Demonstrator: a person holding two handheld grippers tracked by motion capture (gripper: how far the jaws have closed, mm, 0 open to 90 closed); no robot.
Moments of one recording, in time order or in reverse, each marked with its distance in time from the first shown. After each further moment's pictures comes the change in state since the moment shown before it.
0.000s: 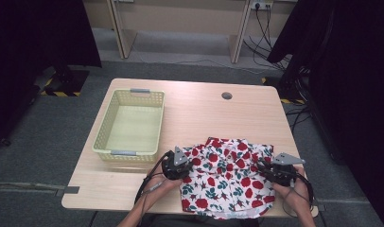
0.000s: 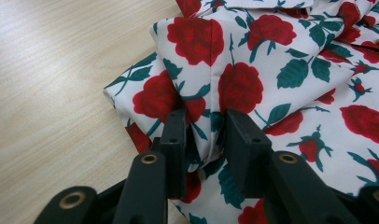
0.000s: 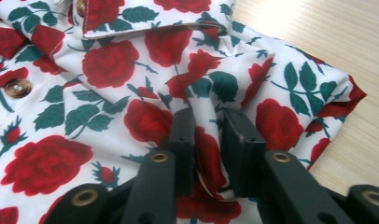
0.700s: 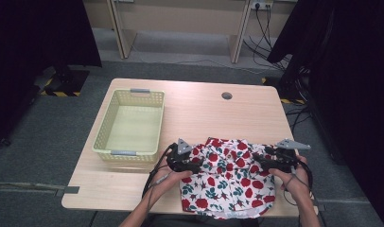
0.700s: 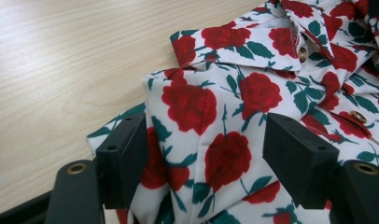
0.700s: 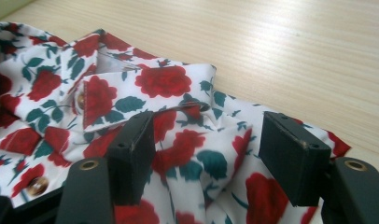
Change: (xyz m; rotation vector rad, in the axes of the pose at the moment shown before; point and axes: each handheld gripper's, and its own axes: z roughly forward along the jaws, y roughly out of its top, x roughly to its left) left arm -0.001 0.029 0.010 -0.035 -0.040 -0.142; right arm -0.015 0.038 0.001 -0.065 0.040 0.171
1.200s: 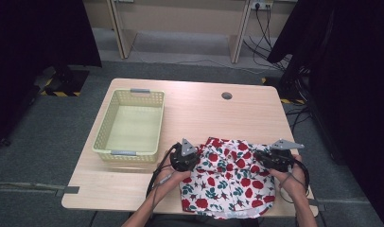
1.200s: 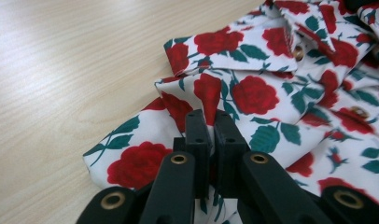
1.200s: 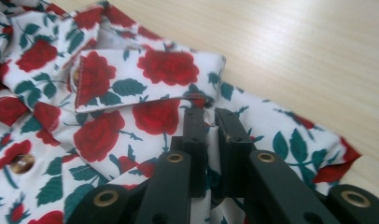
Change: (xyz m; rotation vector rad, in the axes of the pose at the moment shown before) left arm -0.004 0.001 0.001 -0.026 0.004 0.090; right arm 0.002 -0.001 0.003 0.028 0.008 -0.111
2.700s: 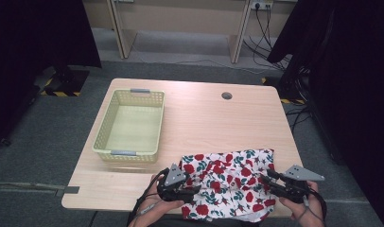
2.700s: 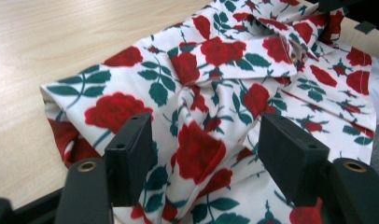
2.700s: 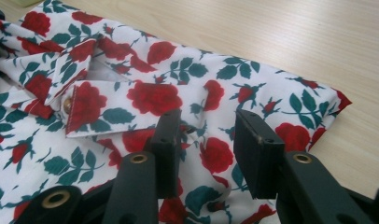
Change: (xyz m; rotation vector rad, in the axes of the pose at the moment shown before) left arm -0.035 -0.044 -0.060 -0.042 -0.139 -0.038; right arm 0.038 -0.046 -0.062 -0.071 0.022 0.000
